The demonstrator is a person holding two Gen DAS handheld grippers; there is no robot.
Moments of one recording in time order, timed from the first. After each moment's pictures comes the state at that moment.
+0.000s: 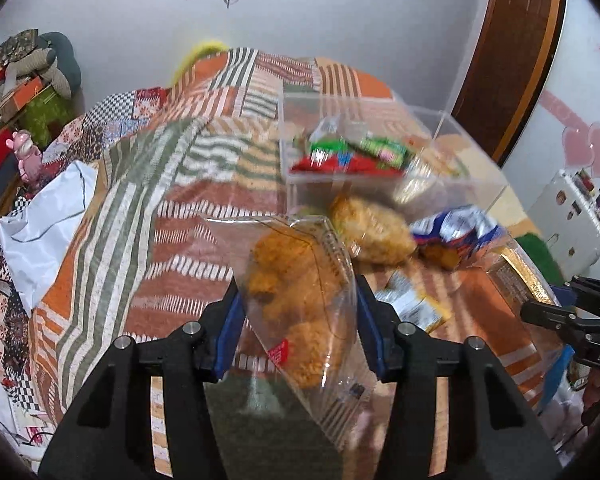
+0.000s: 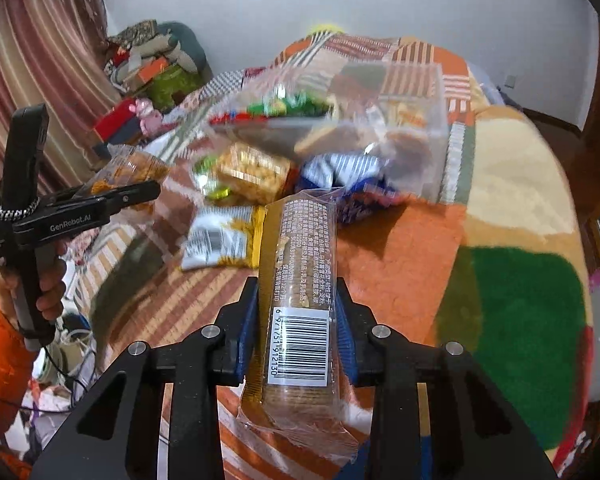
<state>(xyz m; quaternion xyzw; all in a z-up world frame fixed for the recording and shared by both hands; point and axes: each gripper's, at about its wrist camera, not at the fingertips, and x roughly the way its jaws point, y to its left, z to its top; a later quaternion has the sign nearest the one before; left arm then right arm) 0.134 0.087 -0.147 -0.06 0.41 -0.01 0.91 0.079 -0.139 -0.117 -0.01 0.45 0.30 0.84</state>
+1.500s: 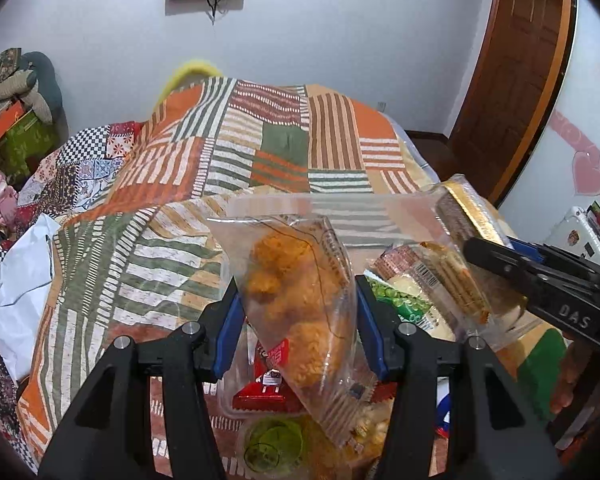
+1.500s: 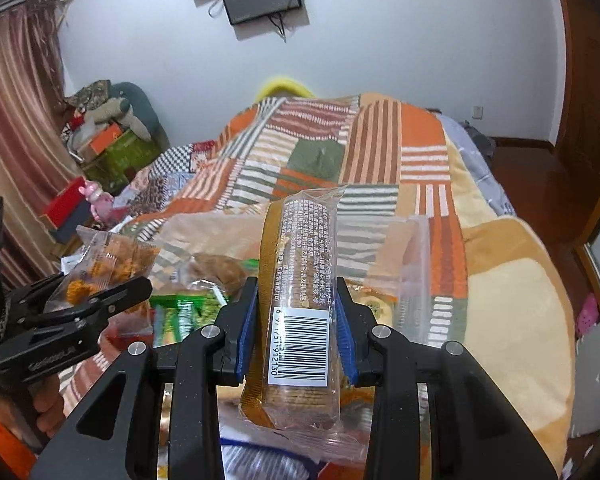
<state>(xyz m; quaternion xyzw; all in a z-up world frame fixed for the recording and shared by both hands) 0.285 0.063 -0.129 -0.05 0.39 -0.02 0.92 0.232 -0.114 -0.094 0.03 0.39 0.23 0.89</state>
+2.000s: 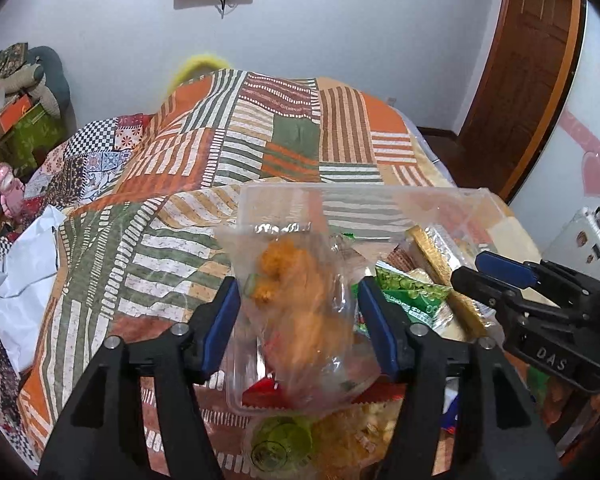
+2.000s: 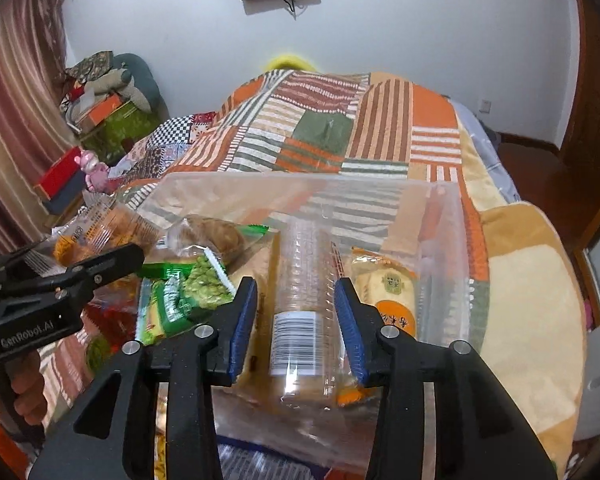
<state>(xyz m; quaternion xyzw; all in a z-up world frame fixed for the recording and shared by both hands) 0.282 0.069 -0.132 -0.06 0.40 0.00 0.92 0.222 -0.100 -0.108 -0.01 0.41 0.24 0.88</state>
